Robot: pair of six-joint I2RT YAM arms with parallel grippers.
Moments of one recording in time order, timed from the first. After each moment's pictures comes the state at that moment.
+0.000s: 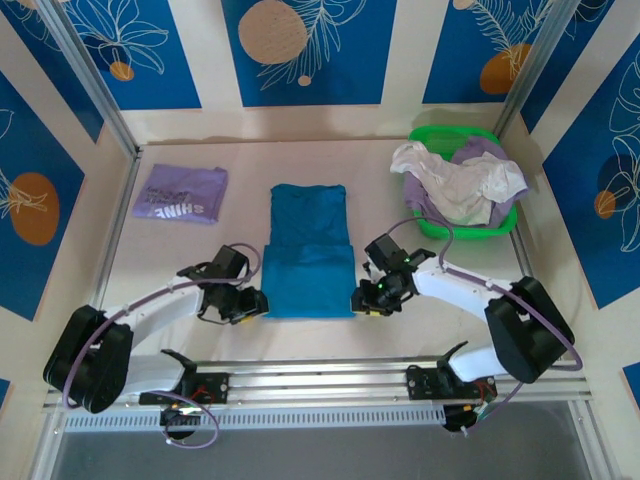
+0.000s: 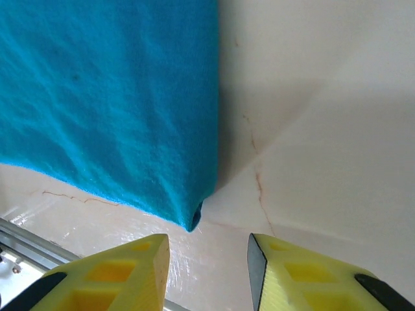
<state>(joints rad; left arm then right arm) -0.50 1.26 0.55 -0.55 0.34 -0.75 0.61 1.39 0.70 -0.64 -0.39 0.66</state>
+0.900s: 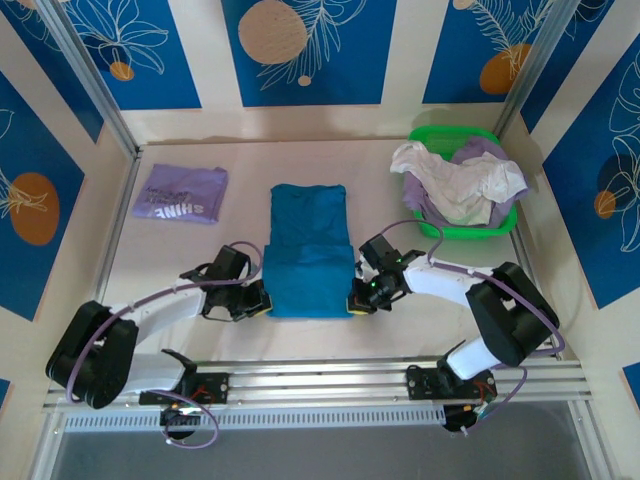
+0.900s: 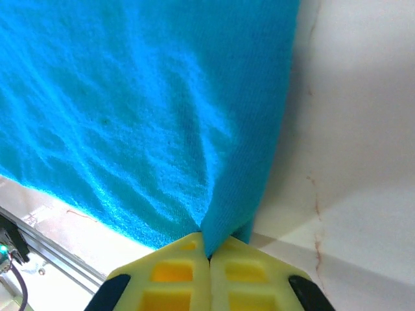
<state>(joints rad) -0.51 1.28 0.52 -0.37 0.42 -0.83 0.61 1.49 0.69 -0.50 -0.47 0.68</state>
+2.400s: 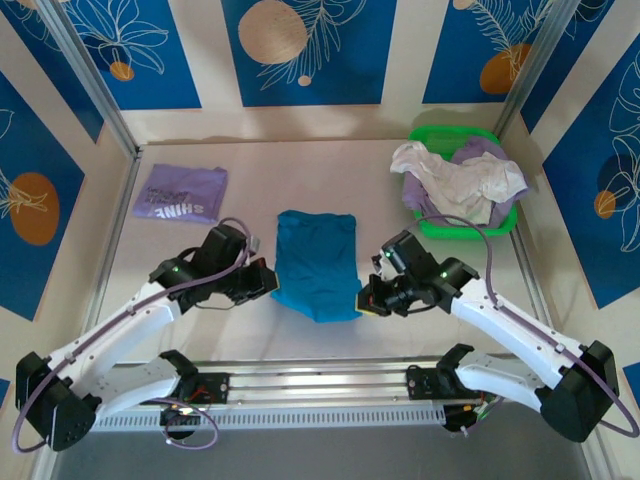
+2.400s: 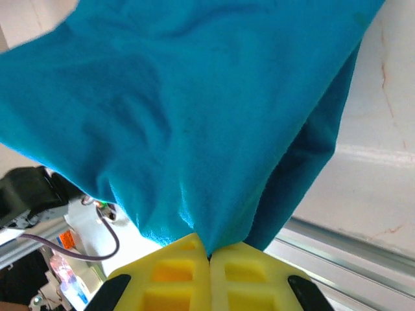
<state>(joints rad) -0.66 1.03 0.85 -0.71 0.34 -0.95 0.66 1.01 0.79 -0.84 -0.47 0.88</state>
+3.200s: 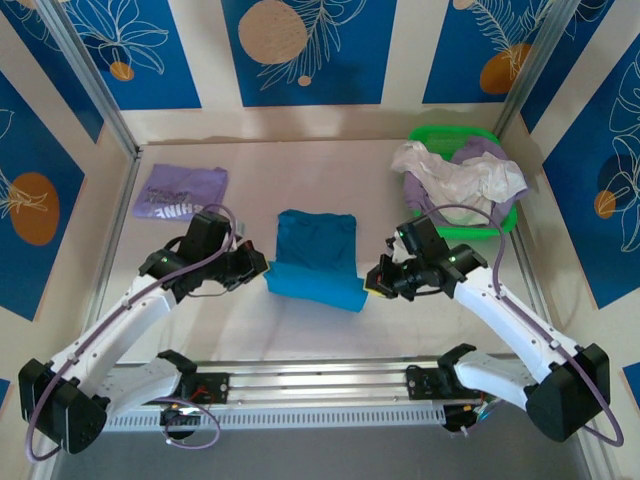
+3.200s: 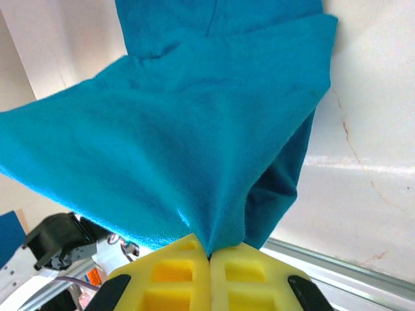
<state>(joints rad) -0.49 1.04 0.88 -0.69 0.39 -0.94 0.49 1.06 0.86 -0.86 -0.50 0.86</state>
